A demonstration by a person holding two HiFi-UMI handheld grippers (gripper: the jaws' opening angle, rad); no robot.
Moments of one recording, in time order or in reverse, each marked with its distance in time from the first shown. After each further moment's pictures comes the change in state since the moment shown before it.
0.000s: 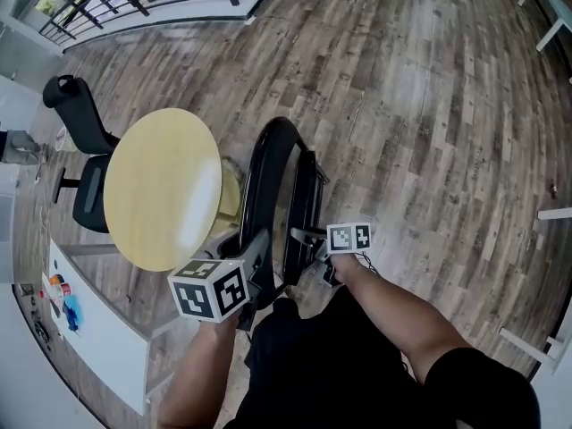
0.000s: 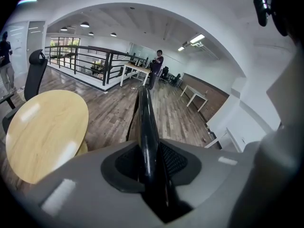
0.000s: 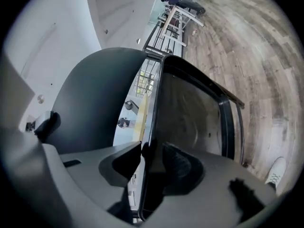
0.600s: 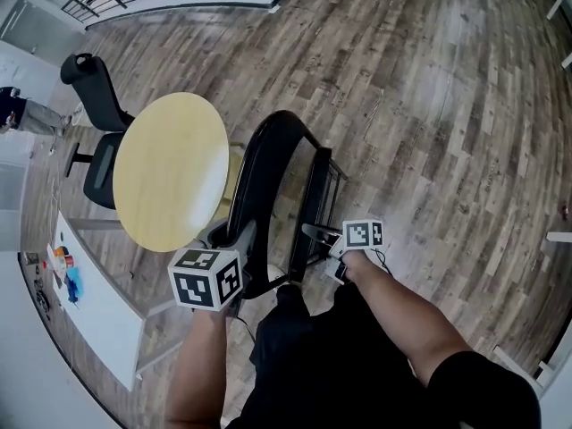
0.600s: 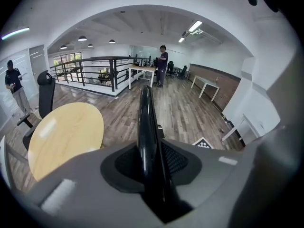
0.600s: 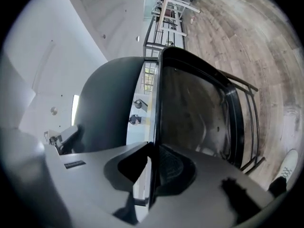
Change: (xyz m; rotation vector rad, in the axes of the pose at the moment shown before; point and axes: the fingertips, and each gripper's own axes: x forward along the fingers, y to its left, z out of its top) left arm 0.002 0.021 -0.001 0.118 0.025 0.192; right arm -0.024 0.001 0.007 0.110 0.049 0.176
